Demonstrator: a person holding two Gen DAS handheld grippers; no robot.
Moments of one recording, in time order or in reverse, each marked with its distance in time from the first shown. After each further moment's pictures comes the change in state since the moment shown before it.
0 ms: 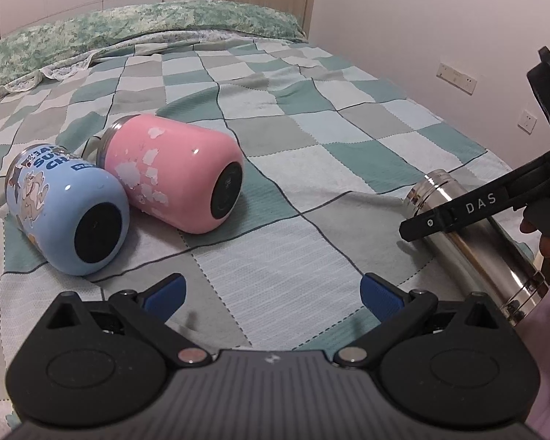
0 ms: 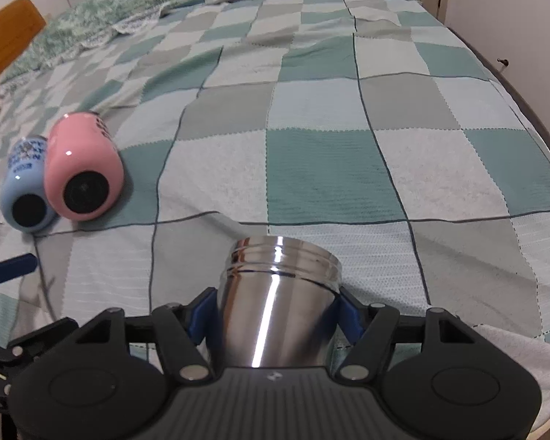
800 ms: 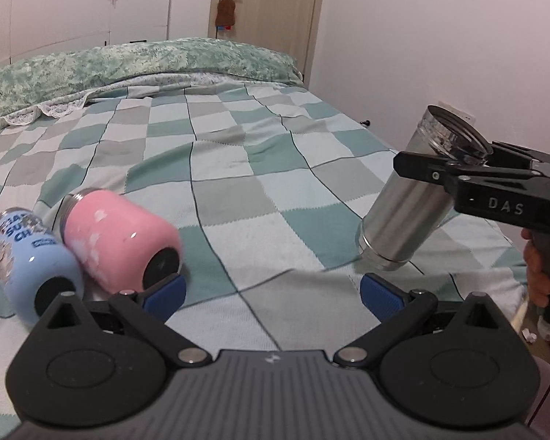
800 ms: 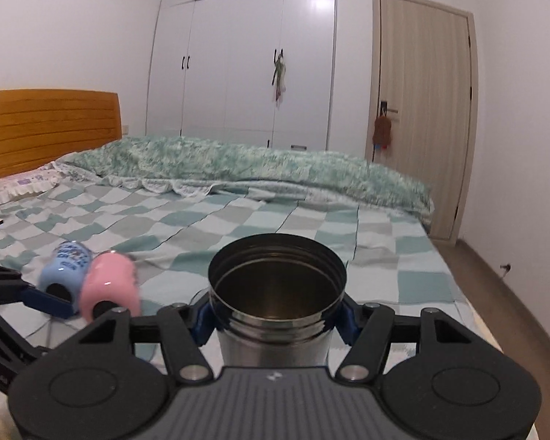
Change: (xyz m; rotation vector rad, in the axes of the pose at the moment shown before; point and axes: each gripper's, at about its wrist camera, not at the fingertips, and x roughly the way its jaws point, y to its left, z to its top) left arm -0.001 -0.062 0.046 -0.030 -0.121 0.027; right arm -0.087 -0.037 -0.006 -0.288 -0.702 0.029
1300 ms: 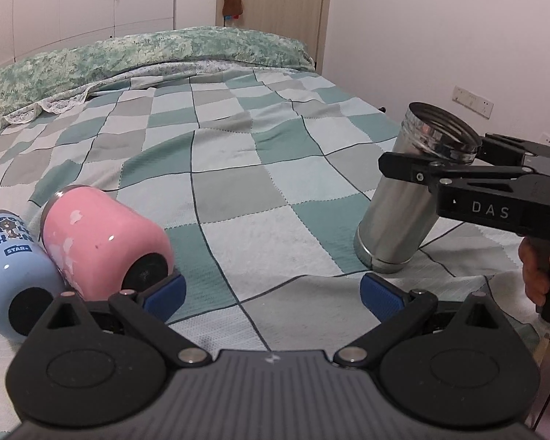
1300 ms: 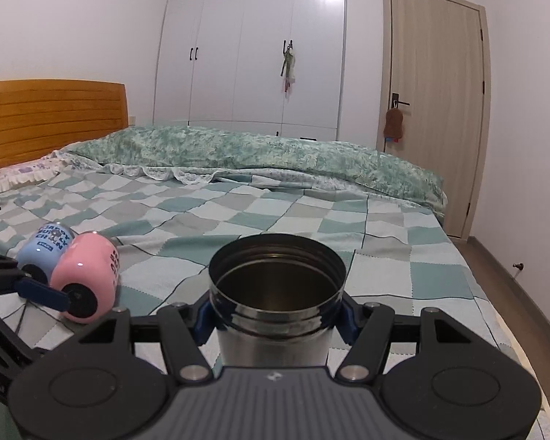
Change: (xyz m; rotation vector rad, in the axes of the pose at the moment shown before) left arm 0.039 -0.006 0.001 0.019 0.036 0.055; right arm 0.046 -0.015 -0.023 -0.016 0.023 0.038
